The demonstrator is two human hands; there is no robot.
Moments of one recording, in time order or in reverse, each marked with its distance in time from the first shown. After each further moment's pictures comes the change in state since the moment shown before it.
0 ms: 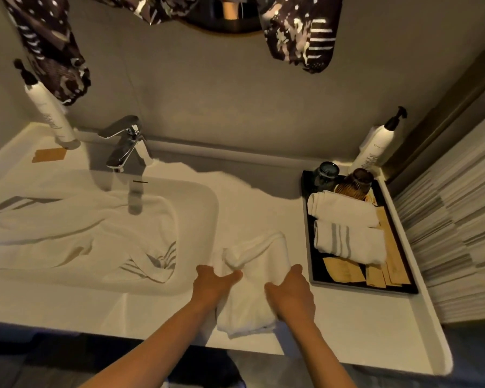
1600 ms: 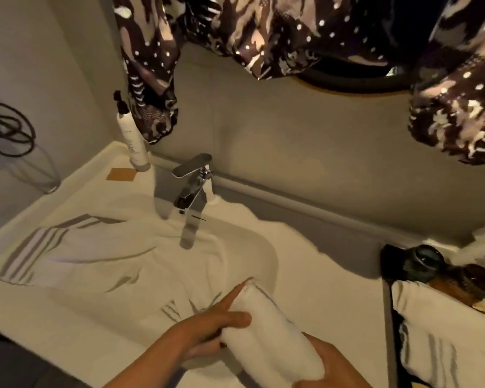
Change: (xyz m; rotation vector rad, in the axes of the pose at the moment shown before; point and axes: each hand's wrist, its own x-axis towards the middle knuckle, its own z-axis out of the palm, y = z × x) left_hand 0.039 0.049 -0.128 -0.533 -0.659 0.097; right_hand 0.047 -0.090 0.031 0.248 -0.715 -0.249
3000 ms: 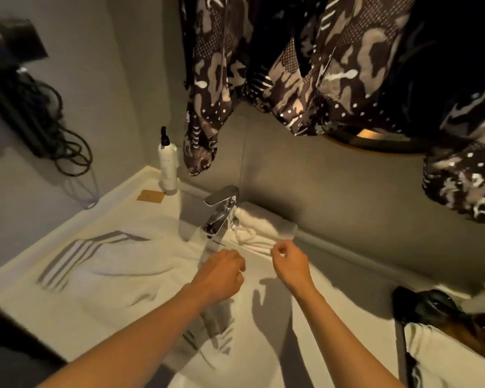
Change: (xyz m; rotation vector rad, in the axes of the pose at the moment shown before) left_hand 0.009 0.116 -0.041 1.726 0.657 0.423; right_hand 0.125 -0.165 0.017 -0.401 0.547 -0.368
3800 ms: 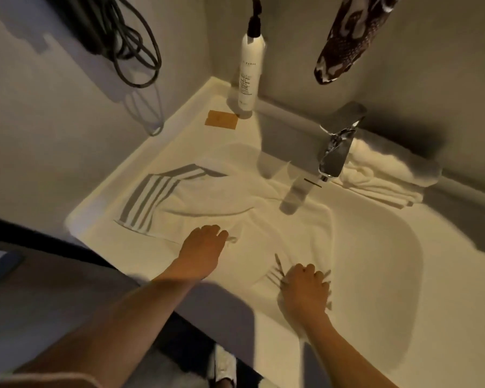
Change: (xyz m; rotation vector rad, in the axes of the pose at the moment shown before) left_hand -0.118 -0.260 0.081 0.283 -0.285 -0.238; right_hand -0.105 0.056 0.273 -0.837 -0.304 0.132
